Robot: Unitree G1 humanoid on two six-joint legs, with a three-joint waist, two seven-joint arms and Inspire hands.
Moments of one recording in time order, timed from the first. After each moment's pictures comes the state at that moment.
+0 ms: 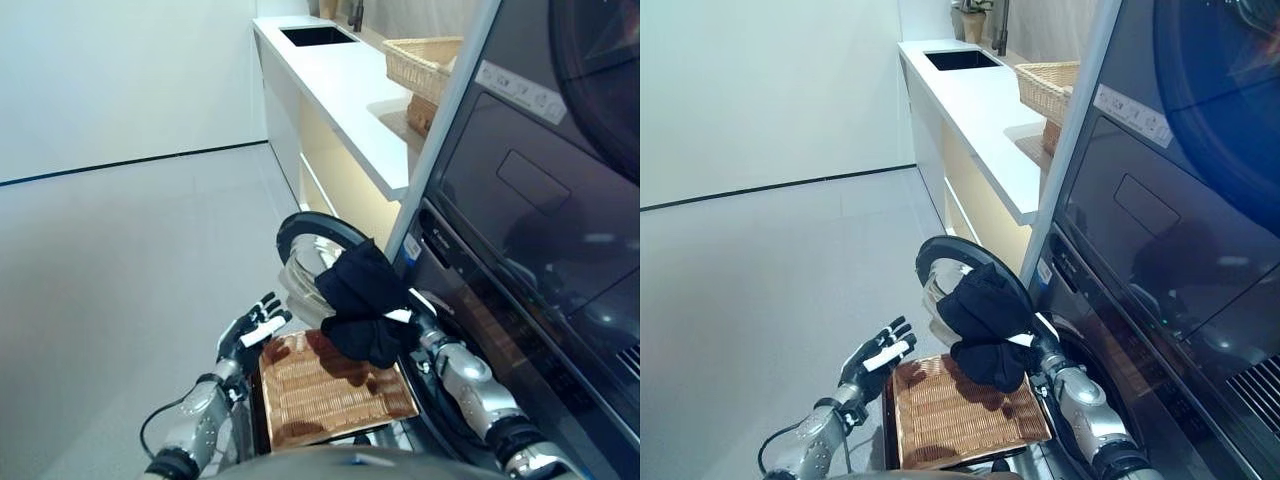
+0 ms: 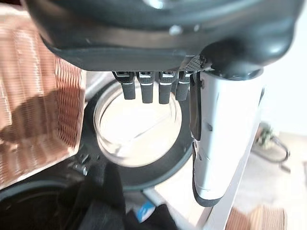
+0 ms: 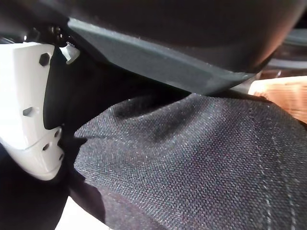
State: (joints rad) left arm 0.07 0.24 -0.25 0.65 -0.72 -0.19 -0.22; right arm -0.05 -0.42 0.30 0.53 0.57 -0.11 0.21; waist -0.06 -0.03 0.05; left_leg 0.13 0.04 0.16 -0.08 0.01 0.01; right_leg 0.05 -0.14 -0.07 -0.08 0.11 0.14
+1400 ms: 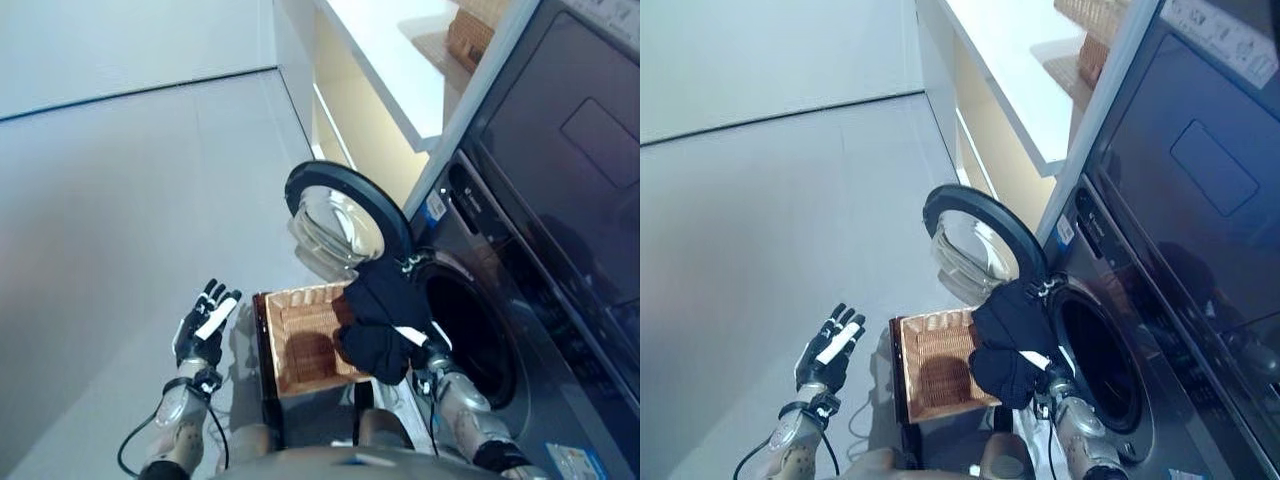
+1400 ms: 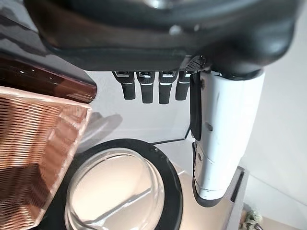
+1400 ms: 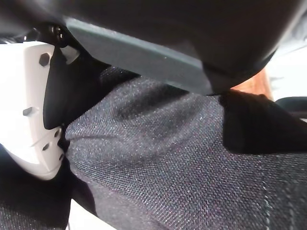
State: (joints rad) left arm 0.13 0.20 -0.06 0.50 -0.77 -0.27 -0.08; right arm -0.01 -0.29 0.17 0.70 0.68 -0.16 0.09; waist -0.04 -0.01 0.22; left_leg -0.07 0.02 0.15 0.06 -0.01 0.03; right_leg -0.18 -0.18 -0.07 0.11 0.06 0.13
